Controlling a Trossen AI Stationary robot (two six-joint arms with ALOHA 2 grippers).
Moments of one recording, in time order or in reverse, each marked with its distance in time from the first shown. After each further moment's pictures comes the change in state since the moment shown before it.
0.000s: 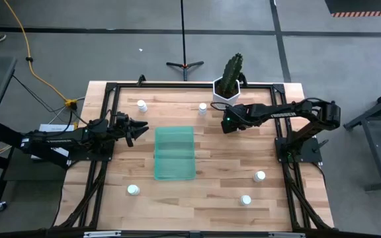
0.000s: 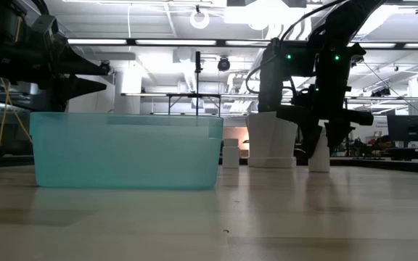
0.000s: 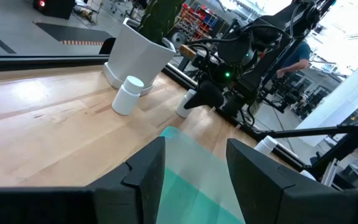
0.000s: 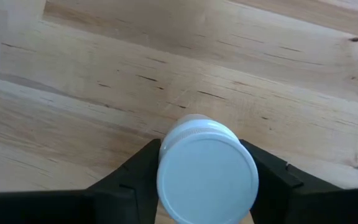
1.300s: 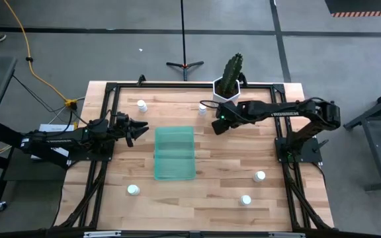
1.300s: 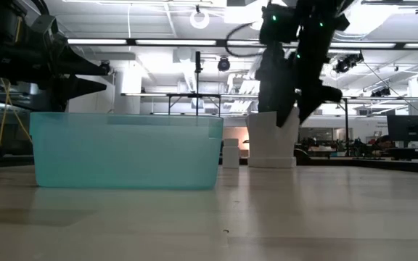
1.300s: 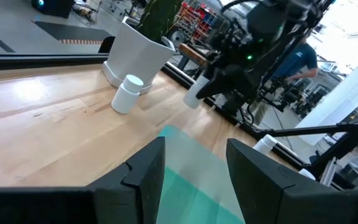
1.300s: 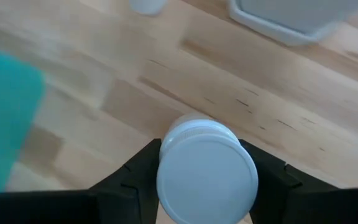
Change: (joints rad) left arm 0.000 0.000 0.000 -0.003 0.004 0.000; right arm 0.091 -0.001 0.230 -0.064 -0.033 -0.150
